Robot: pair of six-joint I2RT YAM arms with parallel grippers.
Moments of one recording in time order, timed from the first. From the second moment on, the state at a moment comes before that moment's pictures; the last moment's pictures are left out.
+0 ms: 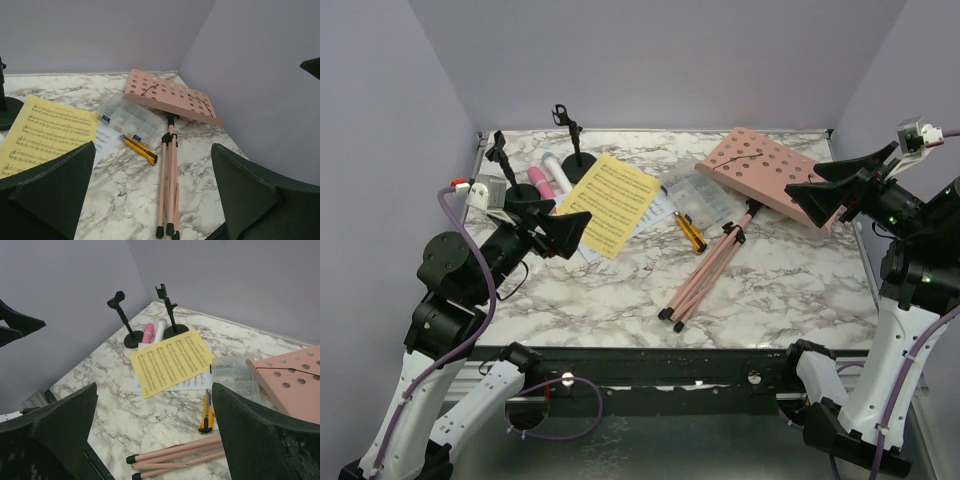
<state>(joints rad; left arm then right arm) -0.44 0.61 1.09 -0.40 0.15 -0.43 -0.39 0.88 1.42 -0.46 -1.13 0.32</state>
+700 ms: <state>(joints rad) -0.44 0.60 1.07 -0.40 0.15 -0.43 -0.39 0.86 1.42 -0.47 -1.10 0.31</state>
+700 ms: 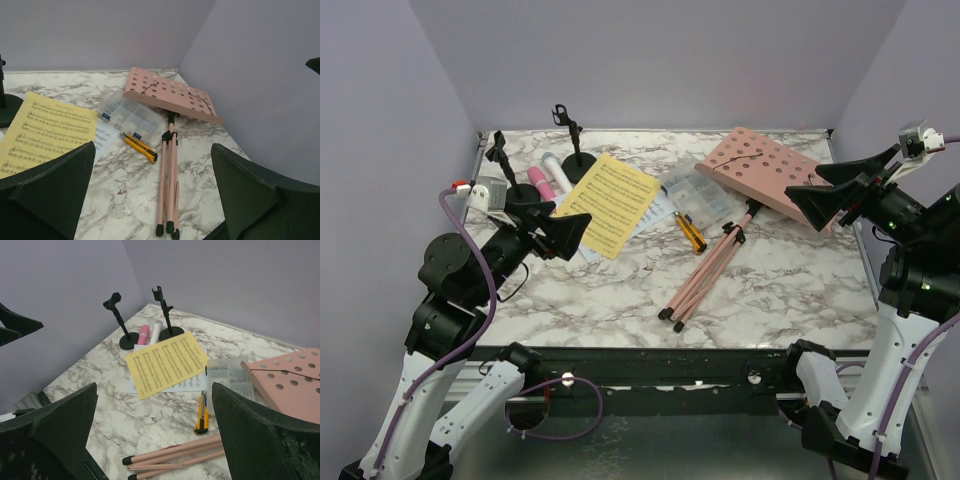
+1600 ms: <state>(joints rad) -0.44 0.60 1.04 -0.39 0.15 -0.43 -0.39 0.85 1.40 -0.48 -1.07 0.30</state>
